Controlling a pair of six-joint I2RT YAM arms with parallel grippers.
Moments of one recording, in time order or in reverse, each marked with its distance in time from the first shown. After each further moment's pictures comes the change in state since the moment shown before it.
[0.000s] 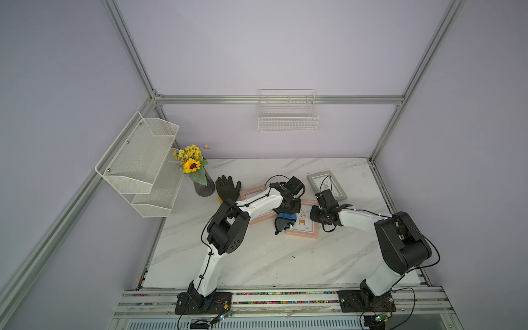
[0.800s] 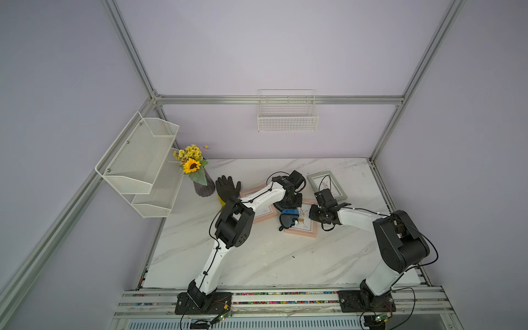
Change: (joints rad) left arm 0.051 0.164 0.263 -0.110 0.032 -0.006; right arm 0.001 0.016 0.017 0.002 0.000 -0.007
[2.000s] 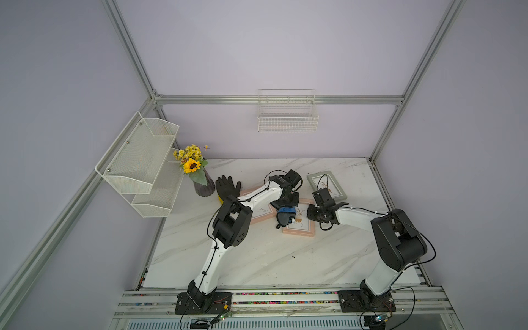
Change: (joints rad) left arm 0.012 -0.061 -0.096 0.019 -0.013 0.060; right arm 0.010 0.020 0.017 0.015 -0.006 -0.008
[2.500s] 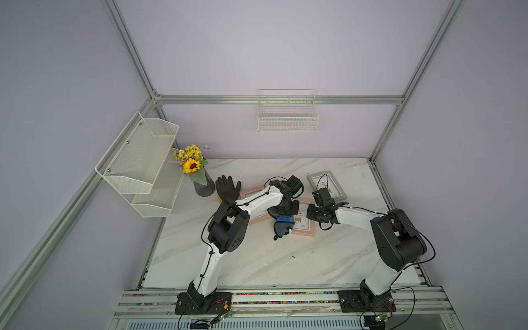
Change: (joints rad) left arm -0.022 -0.033 -0.023 -0.061 0.006 -0.001; right arm 0.000 0.003 0.008 -0.007 0.004 0.002
